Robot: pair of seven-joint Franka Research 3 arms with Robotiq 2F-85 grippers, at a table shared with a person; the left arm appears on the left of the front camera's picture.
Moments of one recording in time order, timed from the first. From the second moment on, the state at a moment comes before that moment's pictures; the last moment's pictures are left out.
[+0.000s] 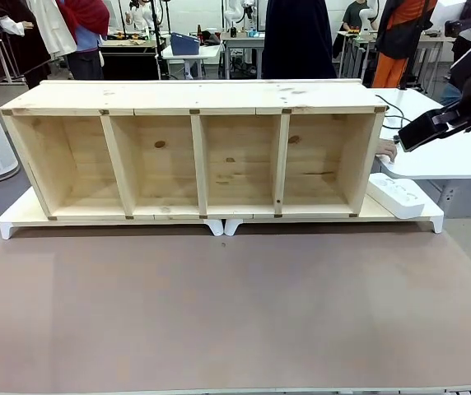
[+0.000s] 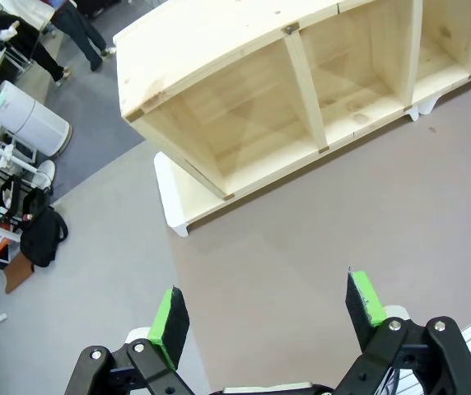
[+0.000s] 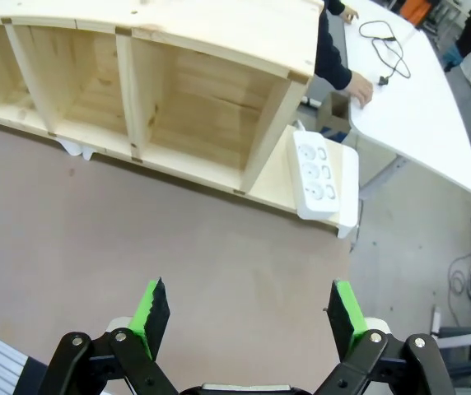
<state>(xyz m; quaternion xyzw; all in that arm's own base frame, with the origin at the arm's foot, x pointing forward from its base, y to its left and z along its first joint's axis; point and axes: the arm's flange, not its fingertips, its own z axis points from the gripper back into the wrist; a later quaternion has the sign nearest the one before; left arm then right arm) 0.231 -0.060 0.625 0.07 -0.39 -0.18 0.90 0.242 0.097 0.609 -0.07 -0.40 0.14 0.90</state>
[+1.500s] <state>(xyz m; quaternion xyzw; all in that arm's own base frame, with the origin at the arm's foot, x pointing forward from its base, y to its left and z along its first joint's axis) 0.232 -0.059 0.624 0.07 -0.39 -0.18 0.90 0.242 0.097 0.608 -0.07 -0.40 0.14 0.90</state>
